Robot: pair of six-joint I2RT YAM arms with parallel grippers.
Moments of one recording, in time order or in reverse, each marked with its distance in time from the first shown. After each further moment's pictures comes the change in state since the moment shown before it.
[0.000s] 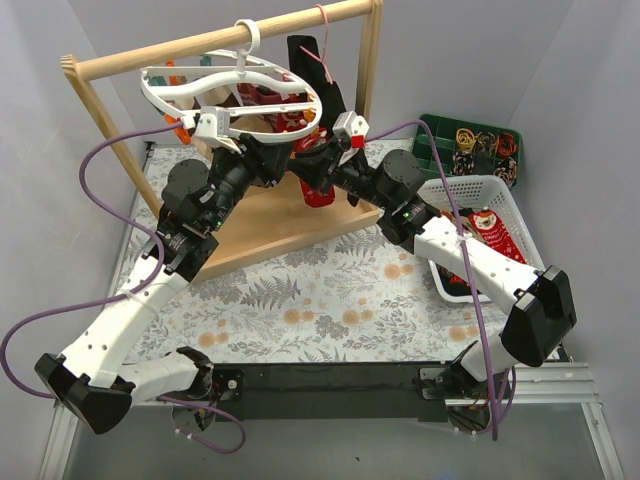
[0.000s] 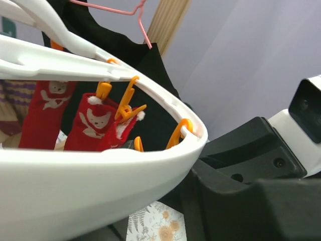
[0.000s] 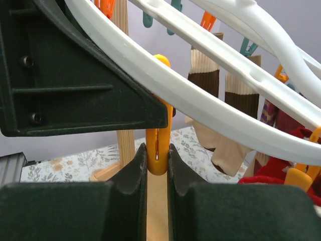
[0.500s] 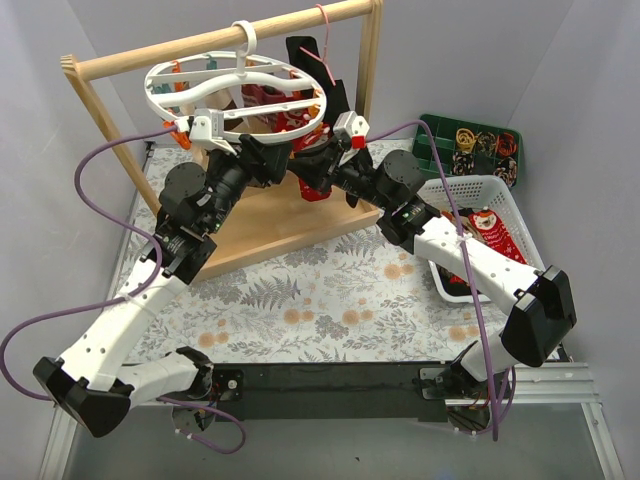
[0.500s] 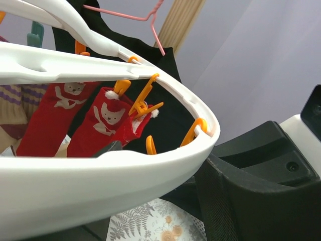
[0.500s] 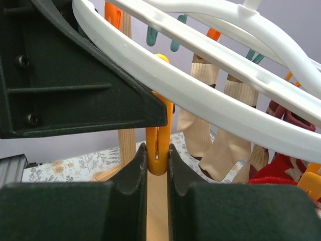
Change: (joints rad) left arm 0.003 -0.022 -0.027 0.021 -0.027 -0.007; right arm 0.003 0.000 0.000 0.010 -0.003 0.000
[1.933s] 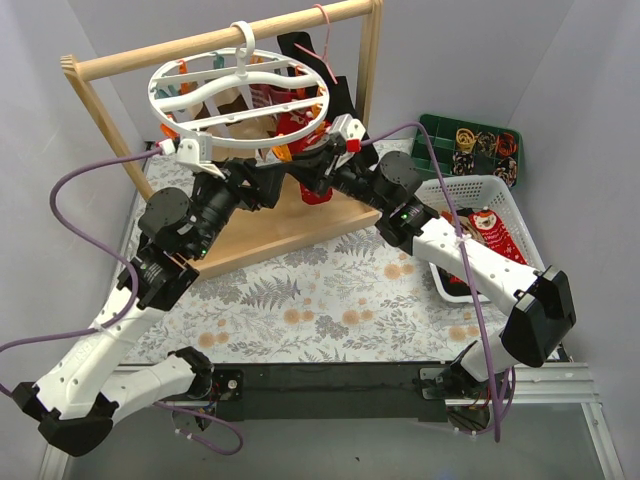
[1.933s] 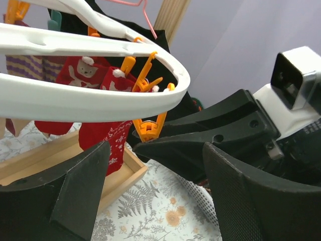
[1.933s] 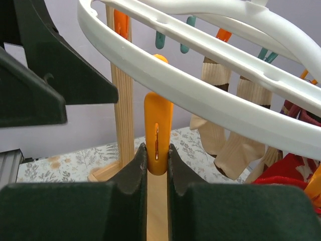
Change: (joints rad) left arm -0.105 -0.157 -0.021 -0.148 -0.111 0.064; right arm 0.012 0.000 0.002 -0.023 0.019 -0.040
